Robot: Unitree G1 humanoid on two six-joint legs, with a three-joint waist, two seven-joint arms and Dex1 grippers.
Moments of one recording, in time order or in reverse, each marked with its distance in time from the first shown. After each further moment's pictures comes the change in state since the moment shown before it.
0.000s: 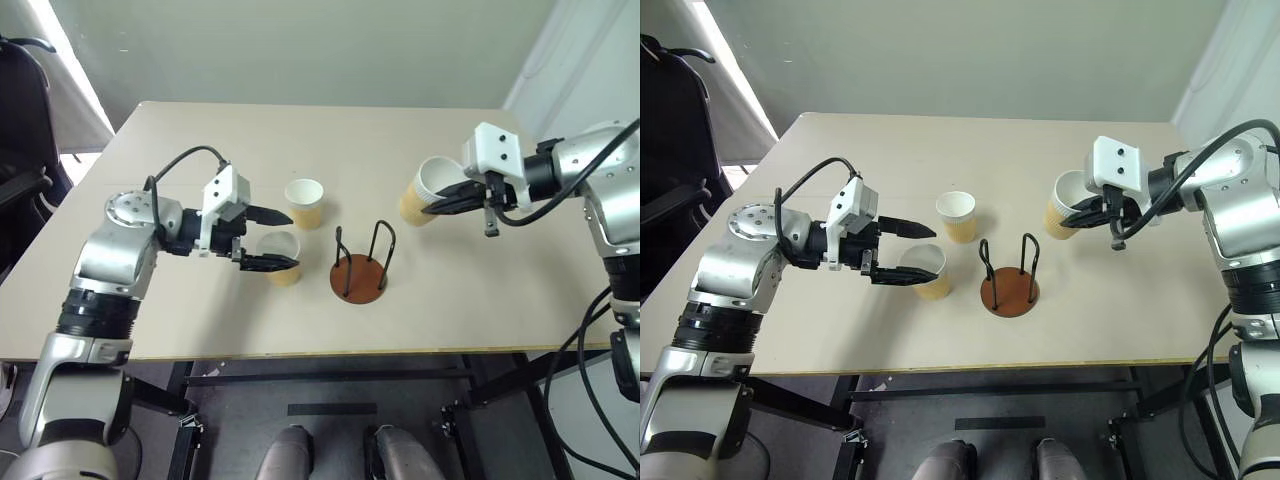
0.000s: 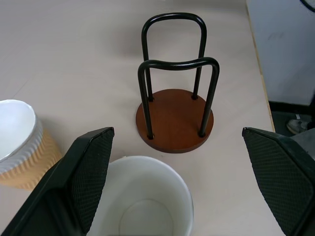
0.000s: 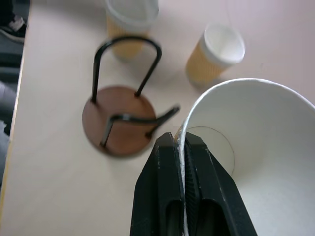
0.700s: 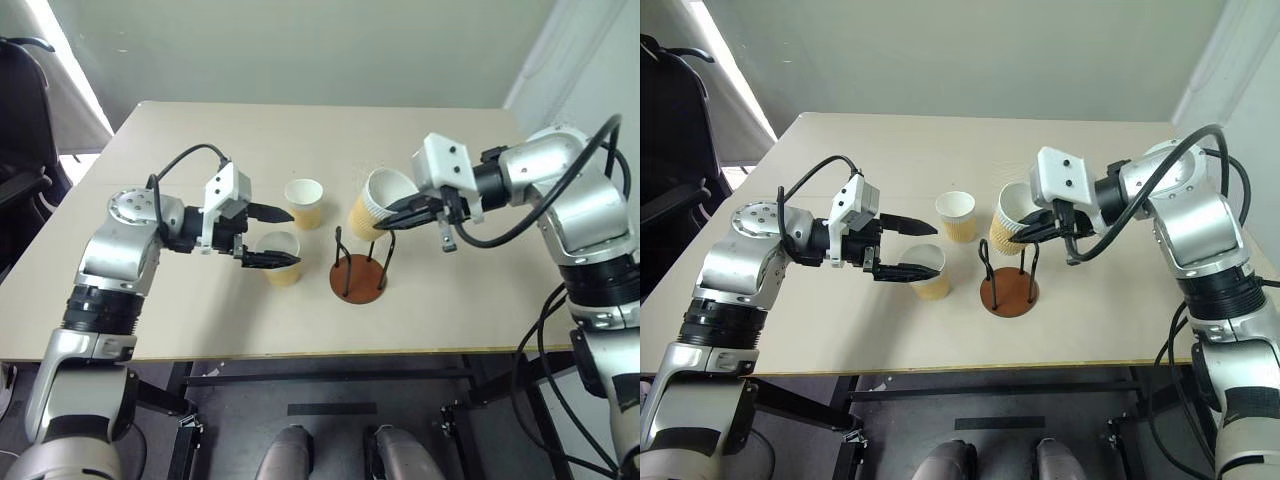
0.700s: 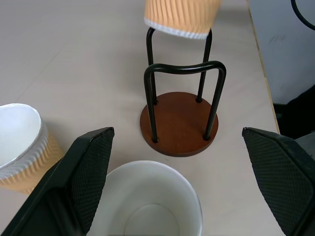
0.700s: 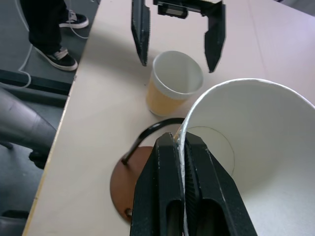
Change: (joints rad) left arm -0.018 -0.007 0.000 0.028 0.009 -0.013 -0.001; right arm 0.017 0.140 0.041 -0.146 0.041 0.089 -0.008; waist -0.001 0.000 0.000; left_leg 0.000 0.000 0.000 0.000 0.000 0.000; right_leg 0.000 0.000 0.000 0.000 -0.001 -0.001
